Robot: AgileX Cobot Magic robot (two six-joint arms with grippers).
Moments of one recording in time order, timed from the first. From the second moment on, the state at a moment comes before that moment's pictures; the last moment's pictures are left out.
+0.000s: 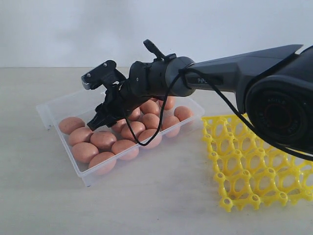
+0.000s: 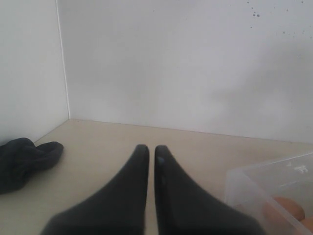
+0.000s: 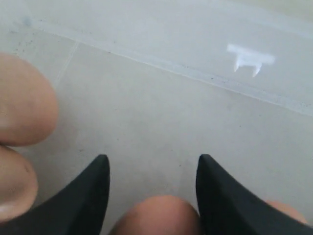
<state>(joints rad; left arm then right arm) 0.24 0.00 0.00 -0.13 0.07 0.14 0.56 2.38 -1.82 0.37 0.36 -0.54</state>
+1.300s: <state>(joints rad) 0.24 0.00 0.00 -0.13 0.07 0.14 0.56 2.35 -1.81 0.23 0.58 -0.10</state>
